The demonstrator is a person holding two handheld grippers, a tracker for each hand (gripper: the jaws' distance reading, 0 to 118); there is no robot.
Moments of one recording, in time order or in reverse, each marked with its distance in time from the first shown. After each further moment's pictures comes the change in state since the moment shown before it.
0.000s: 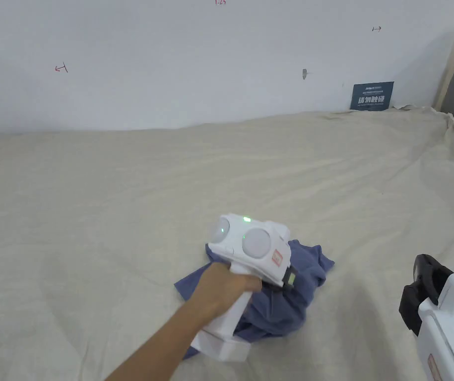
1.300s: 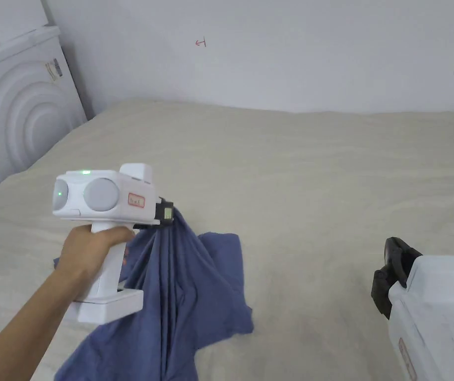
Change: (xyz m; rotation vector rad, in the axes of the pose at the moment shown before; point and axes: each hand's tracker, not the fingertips) left arm -0.228 -0.170 0.285 0.350 0.416 0.498; right arm -0.169 0.016 -0.006 0.035 0.388 0.066
